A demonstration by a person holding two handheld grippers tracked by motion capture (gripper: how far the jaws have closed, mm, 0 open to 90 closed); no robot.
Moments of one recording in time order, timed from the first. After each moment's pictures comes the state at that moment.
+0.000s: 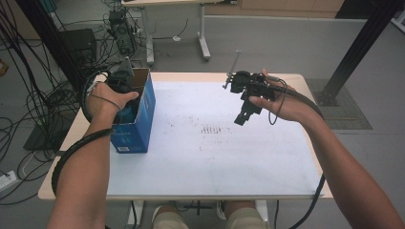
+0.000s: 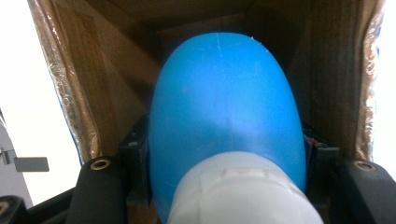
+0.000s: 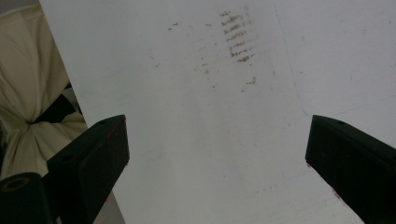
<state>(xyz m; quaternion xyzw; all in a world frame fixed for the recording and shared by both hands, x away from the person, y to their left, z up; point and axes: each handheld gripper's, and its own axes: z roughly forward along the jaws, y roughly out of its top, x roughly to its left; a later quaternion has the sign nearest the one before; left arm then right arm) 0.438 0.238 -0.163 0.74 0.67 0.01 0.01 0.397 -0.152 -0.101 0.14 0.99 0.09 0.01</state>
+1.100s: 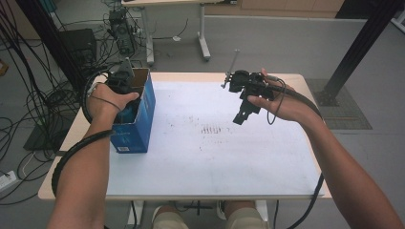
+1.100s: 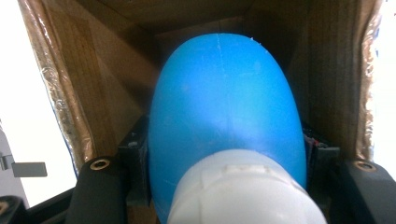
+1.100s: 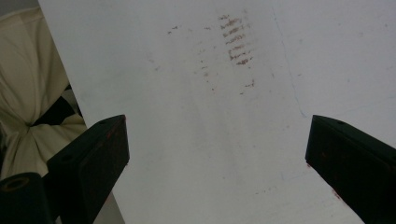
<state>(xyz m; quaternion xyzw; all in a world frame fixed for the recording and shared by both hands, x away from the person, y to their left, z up) 0.436 0.238 -0.164 0.74 0.67 0.01 0.02 0.395 -0.149 -0.099 0.14 0.99 0.09 0.01</state>
